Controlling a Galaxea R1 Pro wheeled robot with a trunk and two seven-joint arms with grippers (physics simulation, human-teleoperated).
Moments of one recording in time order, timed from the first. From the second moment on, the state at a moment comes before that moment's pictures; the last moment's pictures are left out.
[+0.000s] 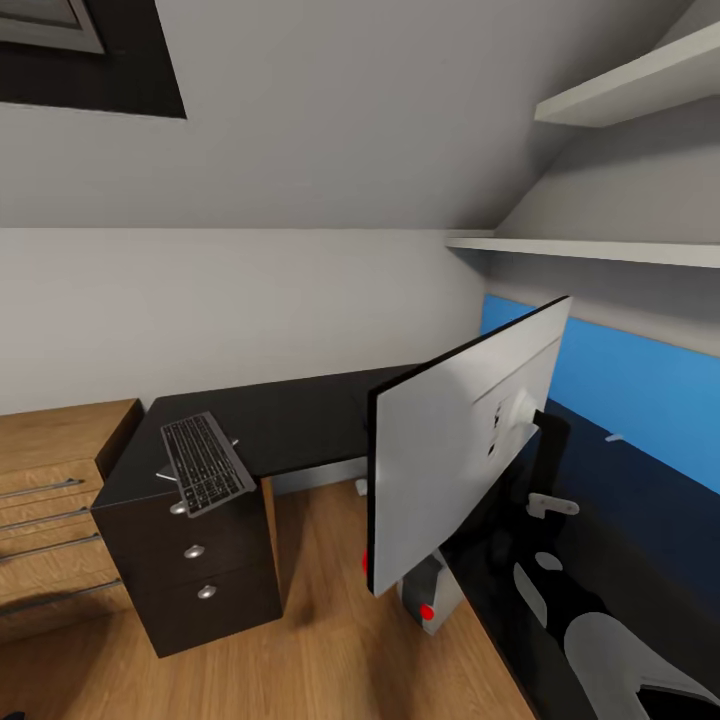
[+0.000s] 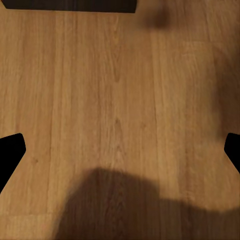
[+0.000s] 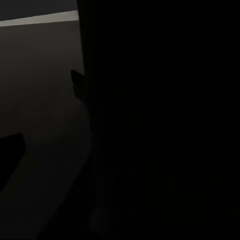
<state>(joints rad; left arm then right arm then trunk) -0.16 -0.06 0.03 -0.38 0.22 -0.18 0.11 -0.72 -0.08 -0.13 -0.37 -0.01 -0.37 -0.22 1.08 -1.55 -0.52</state>
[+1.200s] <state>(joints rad) -0.16 -0.06 0.02 -0.38 0.21 -0.18 0.11 -0.72 -0.08 -0.12 -0.37 -0.01 -0.37 -0.22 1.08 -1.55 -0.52</state>
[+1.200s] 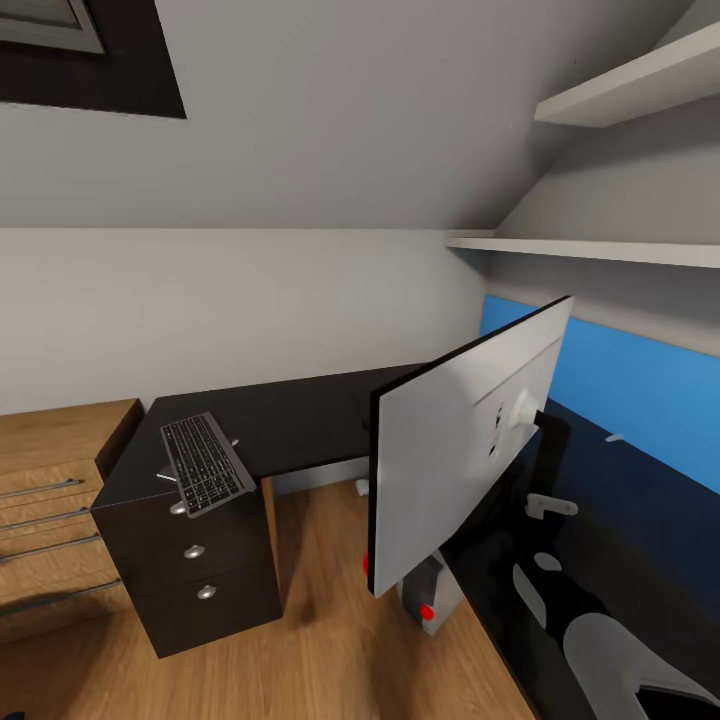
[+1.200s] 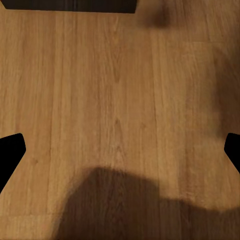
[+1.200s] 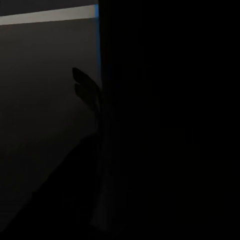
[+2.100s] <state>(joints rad) -0.16 -0.06 0.02 -0.38 0.22 -0.18 0.11 -0.72 -0.07 -0.12 -0.37 -0.01 -0.37 -0.23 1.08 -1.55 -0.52</state>
